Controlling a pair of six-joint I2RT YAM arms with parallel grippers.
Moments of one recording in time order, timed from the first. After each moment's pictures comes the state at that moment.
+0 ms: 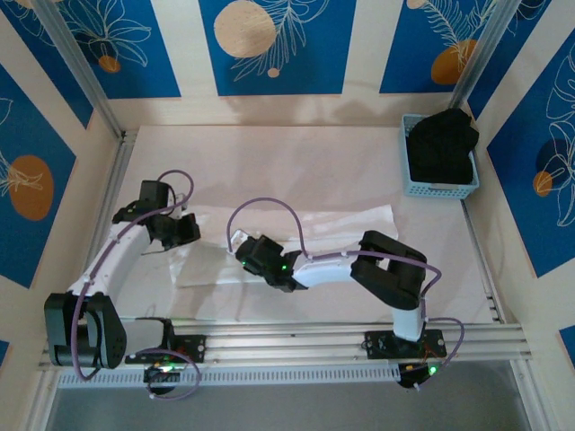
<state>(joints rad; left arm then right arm) -0.05 1.24 0.88 -0.81 0.32 -0.31 1.16 1.88 1.03 0.06 0.54 -0.13</state>
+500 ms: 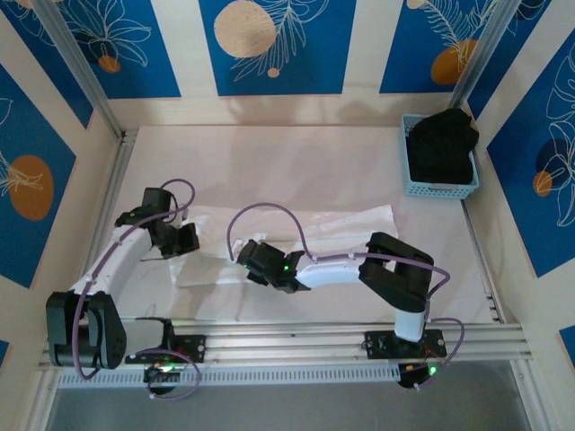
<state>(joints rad) -0.05 1.24 0.83 -0.85 0.30 -0.31 1.18 1.84 1.02 -0.09 0.41 -0.14</state>
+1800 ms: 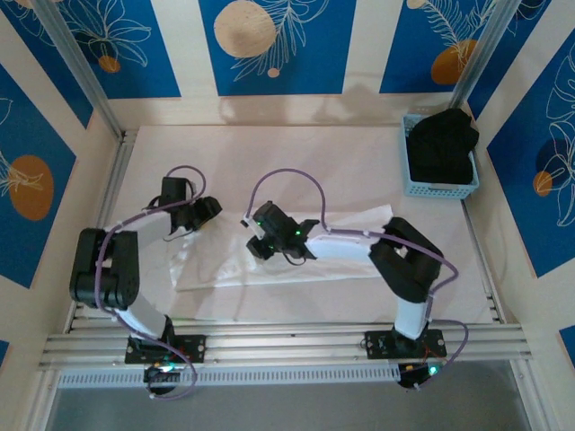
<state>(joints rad) -0.10 1.63 0.83 -0.12 0.32 -0.65 0.95 1.85 1.13 -0.15 -0.01 0.15</state>
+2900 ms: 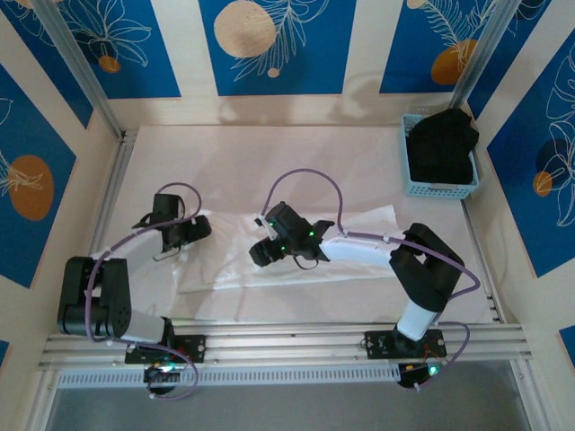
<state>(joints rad) -0.06 1.42 0.67 -0.28 0.06 -0.41 0.93 1.70 1.02 -0.22 -0.07 0.30</state>
